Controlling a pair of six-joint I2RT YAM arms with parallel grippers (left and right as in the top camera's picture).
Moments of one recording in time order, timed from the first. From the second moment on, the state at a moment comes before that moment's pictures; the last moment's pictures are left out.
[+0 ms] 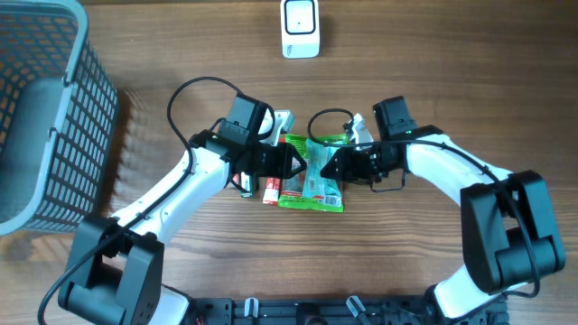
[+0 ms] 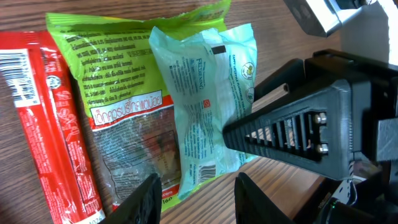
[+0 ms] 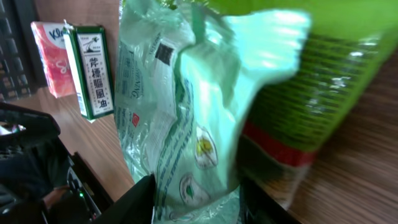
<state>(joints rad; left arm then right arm) -0.44 1.62 0.98 -0.48 0.54 -0.34 0.27 1.78 0.91 -0.48 -0.73 0.27</state>
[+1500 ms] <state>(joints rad) -0.33 1.78 1.02 -0.32 0.80 -0.35 0.36 1.55 0.88 -0.46 -0.83 0.29</state>
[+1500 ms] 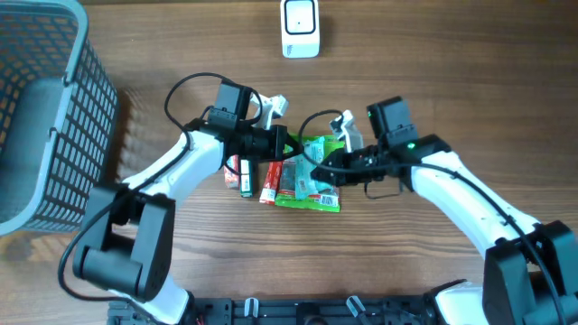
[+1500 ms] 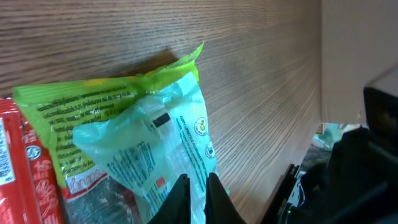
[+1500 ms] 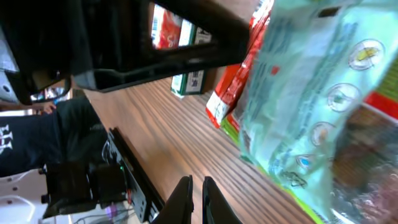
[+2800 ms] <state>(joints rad) -0.37 1.75 1.04 -0.19 0.66 -0.38 0.42 1.57 0.87 -0.35 -0.74 0.47</state>
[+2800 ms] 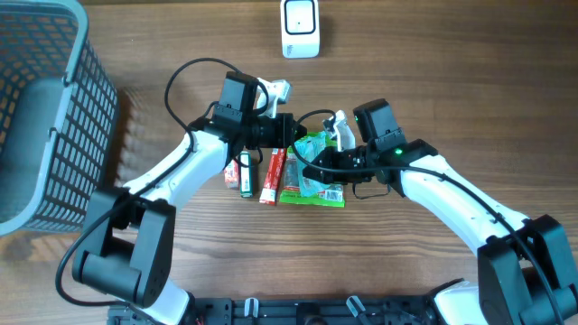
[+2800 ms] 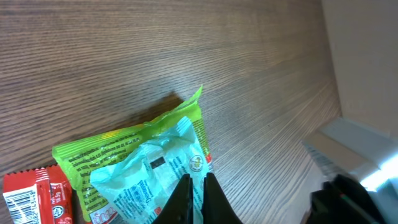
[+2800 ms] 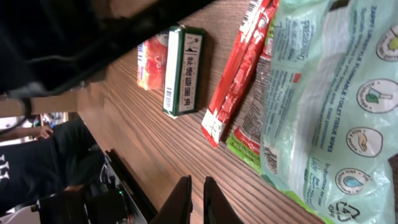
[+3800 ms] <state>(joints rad) -0.40 1.86 1.05 -0.12 0.65 -0.38 0.37 1.66 0.89 -0.40 -0.64 0.54</state>
